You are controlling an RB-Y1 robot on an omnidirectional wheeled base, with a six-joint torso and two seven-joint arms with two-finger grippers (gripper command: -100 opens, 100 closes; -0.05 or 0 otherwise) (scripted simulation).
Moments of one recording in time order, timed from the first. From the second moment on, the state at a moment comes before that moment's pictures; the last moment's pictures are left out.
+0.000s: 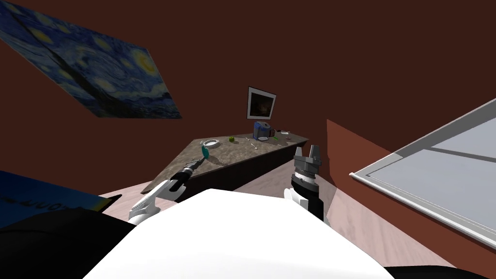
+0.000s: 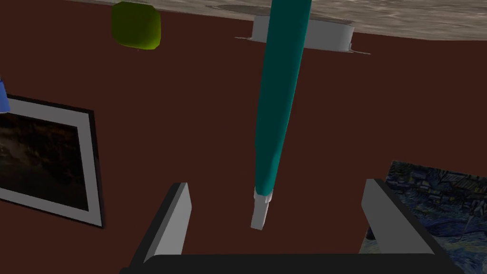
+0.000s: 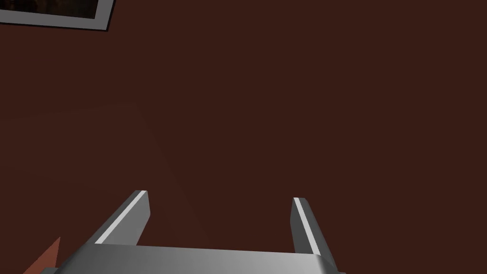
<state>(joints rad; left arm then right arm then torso) 0.40 0.51 0.27 -1.62 -0.48 -0.07 -0.35 0.50 0.03 -0.05 -2.32 -0.07 -0.58 0.09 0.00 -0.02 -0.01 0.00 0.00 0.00</state>
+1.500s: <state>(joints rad) 0.23 0.61 0.29 -1.36 -0.42 -0.05 -0.45 0.50 0.03 -0.05 -2.32 -0.07 -0.58 0.09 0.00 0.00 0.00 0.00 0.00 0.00</state>
